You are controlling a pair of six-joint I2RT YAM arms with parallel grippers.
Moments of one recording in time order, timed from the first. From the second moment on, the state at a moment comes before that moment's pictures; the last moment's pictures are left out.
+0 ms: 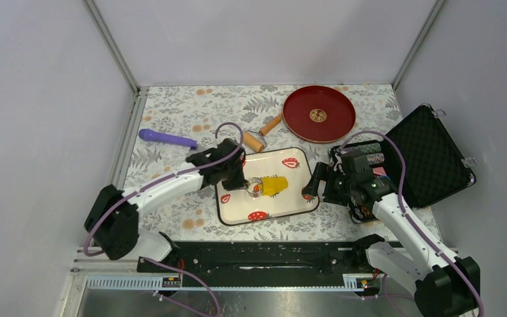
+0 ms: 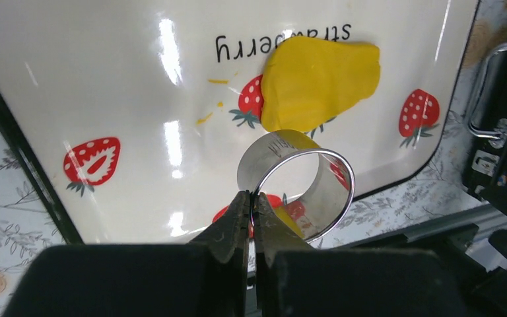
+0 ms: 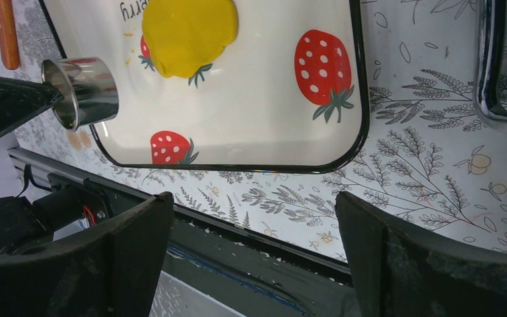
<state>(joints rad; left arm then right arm) -0.72 1.37 0.94 -0.57 0.01 -0.91 0.35 0.93 0.64 -0.65 -0.30 0.63</state>
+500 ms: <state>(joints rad) -0.78 1.62 1.09 -0.47 -0.03 -0.91 0.35 0.96 0.63 -0.65 -0.30 0.62</state>
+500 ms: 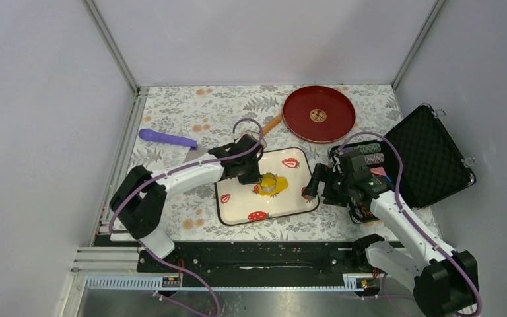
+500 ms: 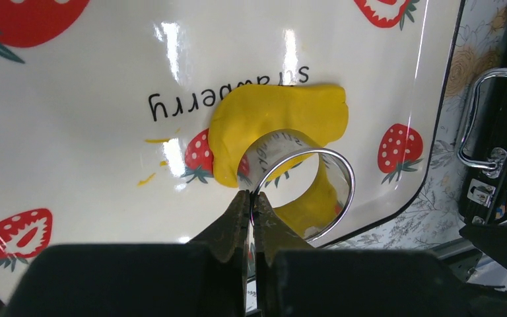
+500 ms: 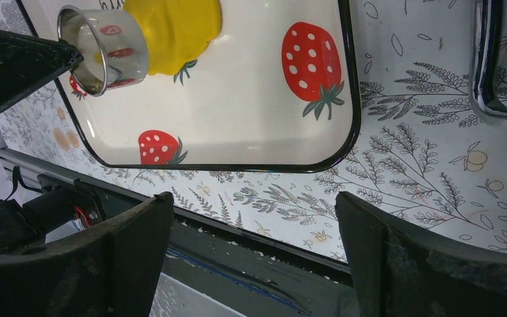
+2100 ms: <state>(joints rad) -0.76 1.65 1.07 -0.33 0.03 -0.89 0.35 1.13 0.72 -0.64 -0.35 0.58</state>
